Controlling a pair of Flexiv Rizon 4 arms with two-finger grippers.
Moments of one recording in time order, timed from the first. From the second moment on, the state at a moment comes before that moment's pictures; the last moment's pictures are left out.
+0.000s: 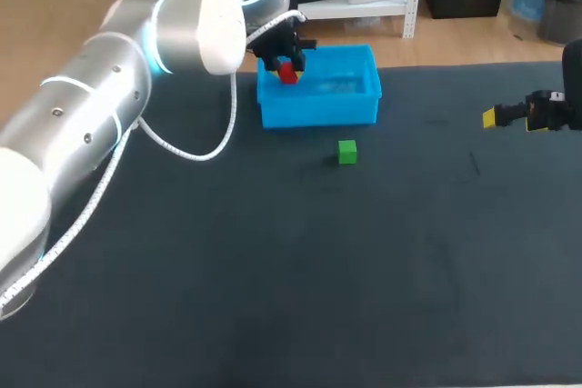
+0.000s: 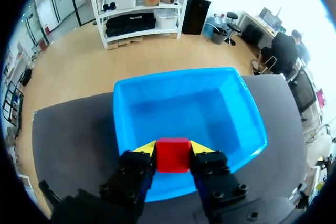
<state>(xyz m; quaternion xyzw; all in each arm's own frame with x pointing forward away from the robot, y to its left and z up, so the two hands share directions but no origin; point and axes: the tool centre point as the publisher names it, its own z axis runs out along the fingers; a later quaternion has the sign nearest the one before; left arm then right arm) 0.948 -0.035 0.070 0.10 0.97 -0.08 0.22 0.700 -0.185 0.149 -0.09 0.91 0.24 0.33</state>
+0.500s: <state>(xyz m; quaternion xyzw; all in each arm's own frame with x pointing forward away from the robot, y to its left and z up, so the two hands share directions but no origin) 0.939 -0.037 0.081 0.11 0.97 -0.09 0.20 0.700 -0.185 0.149 -0.09 0.91 0.24 0.33</state>
